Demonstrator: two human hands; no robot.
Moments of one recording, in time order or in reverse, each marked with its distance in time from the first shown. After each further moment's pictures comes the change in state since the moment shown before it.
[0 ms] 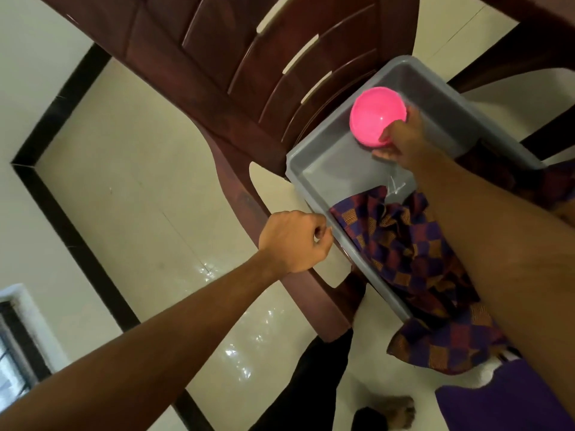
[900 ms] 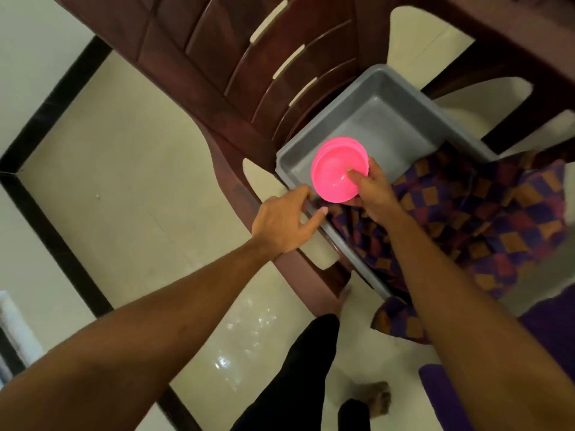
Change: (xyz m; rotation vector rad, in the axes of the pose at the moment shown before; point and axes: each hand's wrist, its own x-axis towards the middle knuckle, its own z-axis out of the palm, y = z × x) left_hand -0.005 0.003 -0.011 -0.183 0.093 -0.013; right_hand -0.118 0.067 0.009 0.108 -0.128 -0.095
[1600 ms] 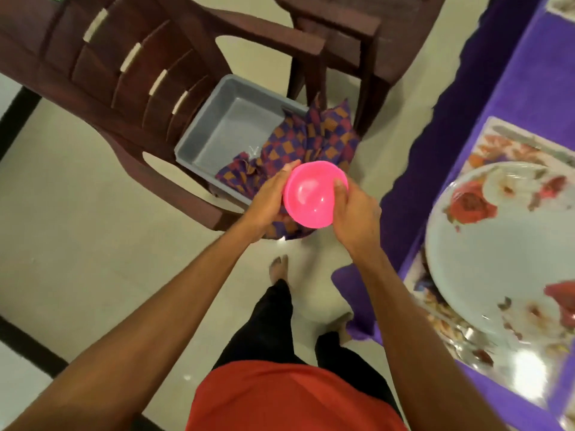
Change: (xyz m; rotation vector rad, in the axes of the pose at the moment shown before) left_hand -0.166 0.276 -0.016 -0.971 -0.400 -0.198; right_hand -0.389 0.012 -0.173 -0.656 0.582 -0.345
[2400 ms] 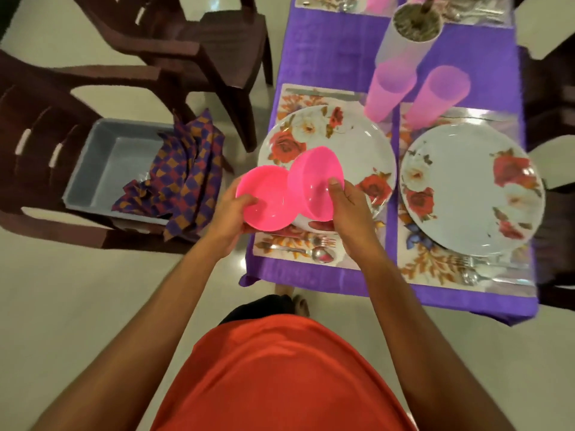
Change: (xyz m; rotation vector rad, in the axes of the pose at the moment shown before) left_hand -0.114 -0.014 0.221 -0.078 -0.140 0.023; right_hand -0.158 0.152 -0.211 0.743 0.191 0.281
